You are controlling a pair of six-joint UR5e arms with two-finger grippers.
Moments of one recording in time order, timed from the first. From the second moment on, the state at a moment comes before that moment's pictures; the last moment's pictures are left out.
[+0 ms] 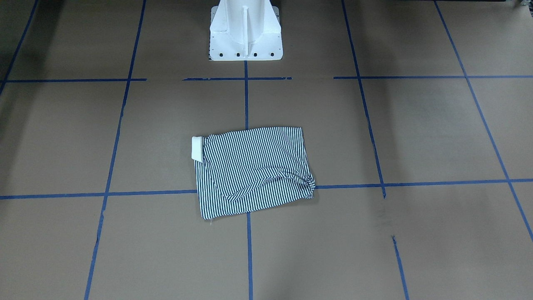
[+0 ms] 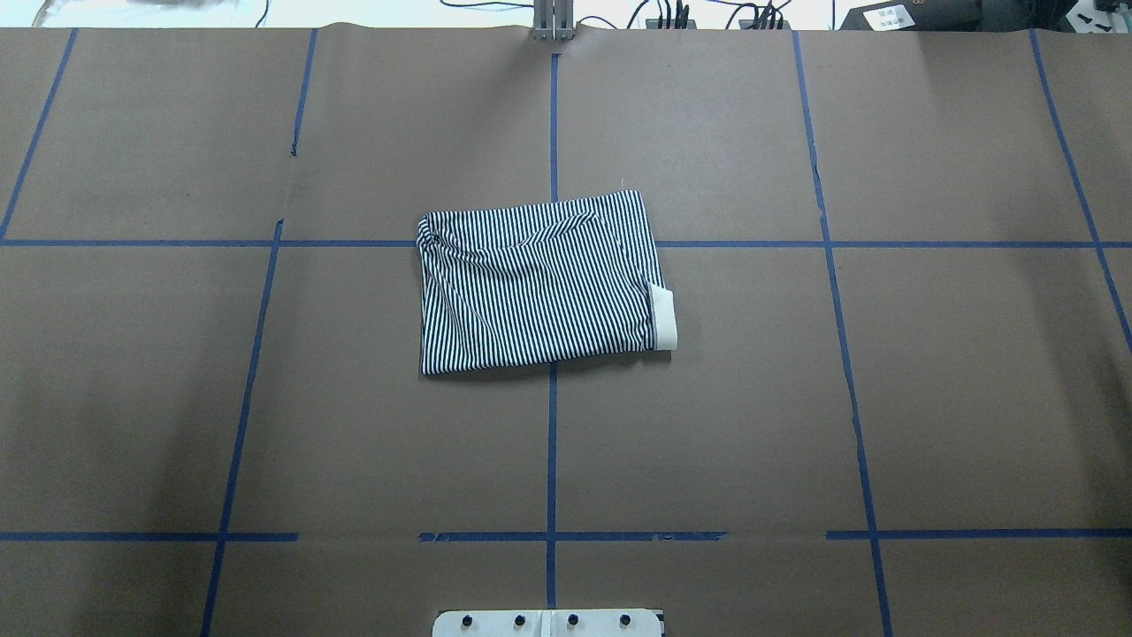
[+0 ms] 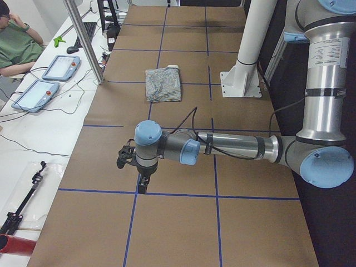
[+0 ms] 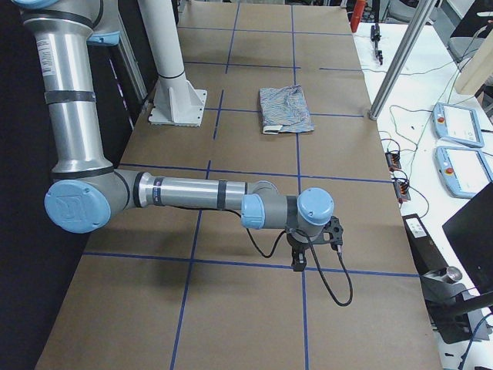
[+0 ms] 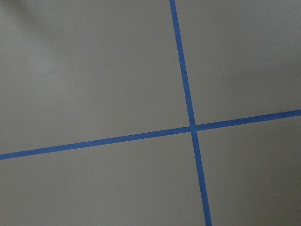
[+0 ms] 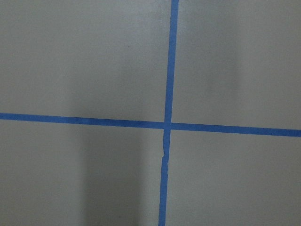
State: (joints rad) left arm -1.51 -1.54 -1.65 -1.74 -2.25 -0.07; right arm 1.55 -1.47 1.44 -1.53 2.41 -0.01
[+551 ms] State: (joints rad) left arm -1.51 -1.52 -1.68 -1.68 -2.28 -0.07; right arm 1.55 -1.46 1.50 -1.53 2.40 0.06
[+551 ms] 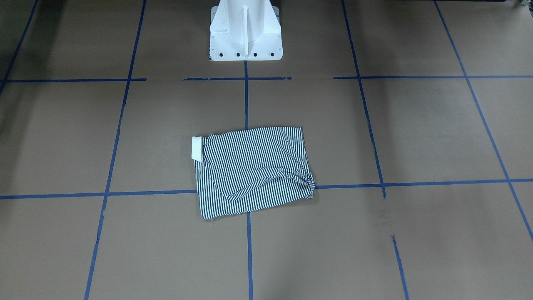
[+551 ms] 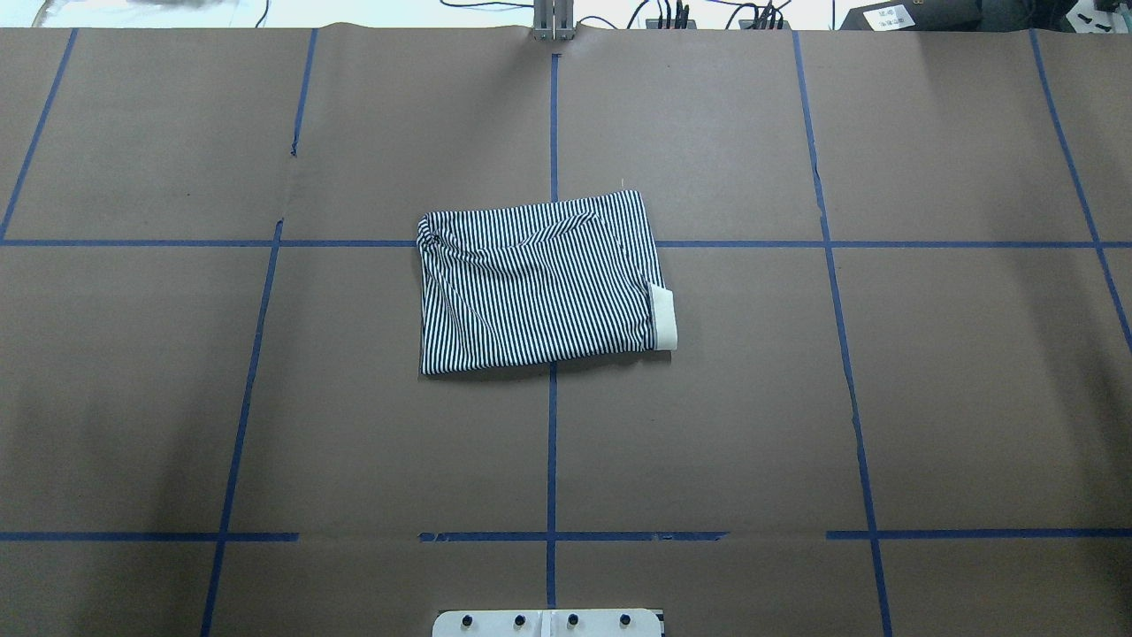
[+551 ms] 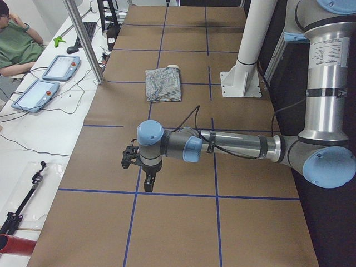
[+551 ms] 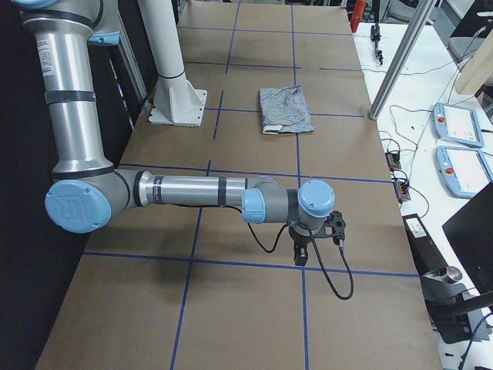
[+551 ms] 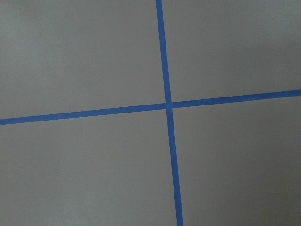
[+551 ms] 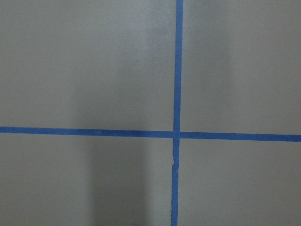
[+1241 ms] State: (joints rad) left arm -1.51 -1.52 -1.69 -1.68 -2.28 -0.07; right arm 1.55 -1.46 1.52 -1.53 2.39 0.14
